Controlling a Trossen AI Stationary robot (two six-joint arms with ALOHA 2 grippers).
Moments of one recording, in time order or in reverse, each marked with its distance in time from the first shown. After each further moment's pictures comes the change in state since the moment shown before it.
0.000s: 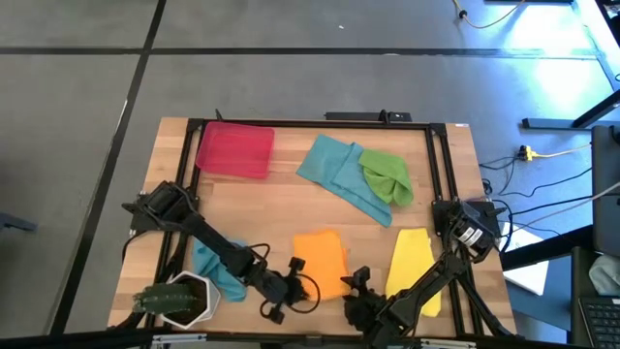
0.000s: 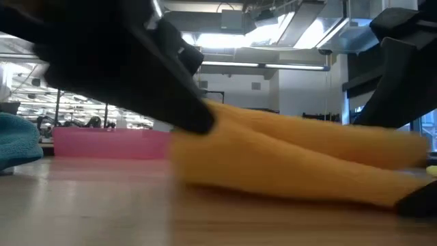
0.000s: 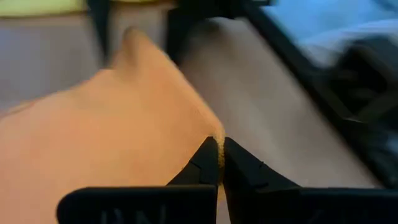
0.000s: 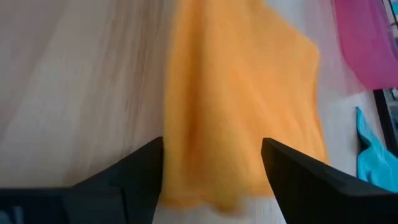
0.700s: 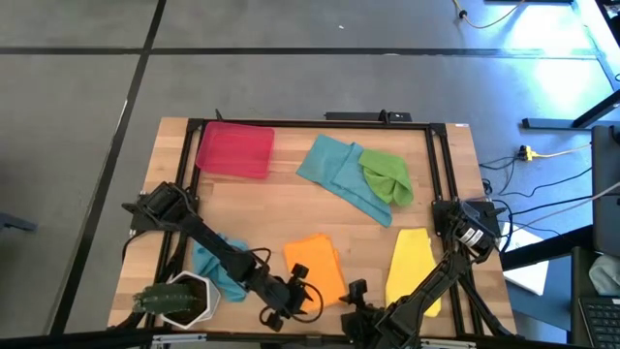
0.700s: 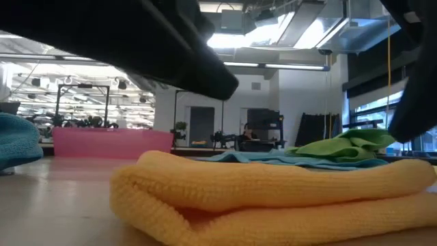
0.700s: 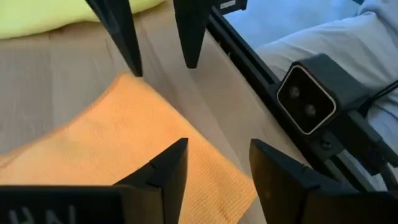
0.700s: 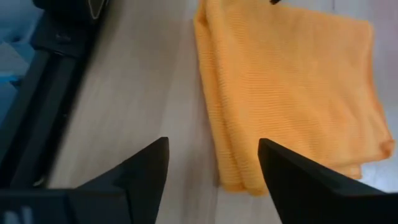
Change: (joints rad) left arm -0.015 0.000 0.093 -0.109 0.029 0.048; right arm 0.013 -0.003 0.152 -0.040 -0.218 0.065
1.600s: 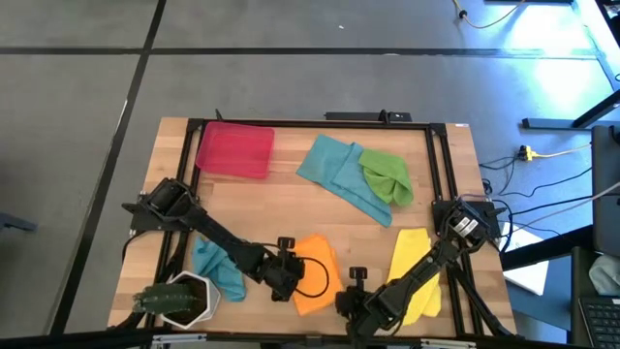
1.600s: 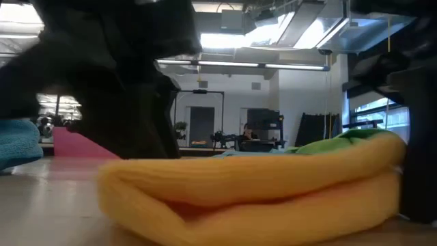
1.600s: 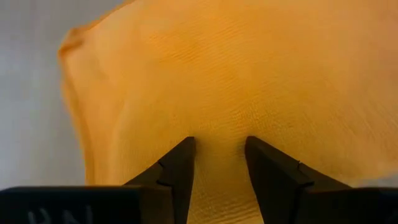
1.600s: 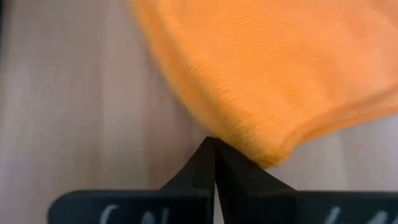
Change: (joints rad) left arm 0.074 -0.002 0.036 -0.485 -0.202 -0.283; right arm -0.132 -0.013 -0.108 -0.002 -0.171 0.192
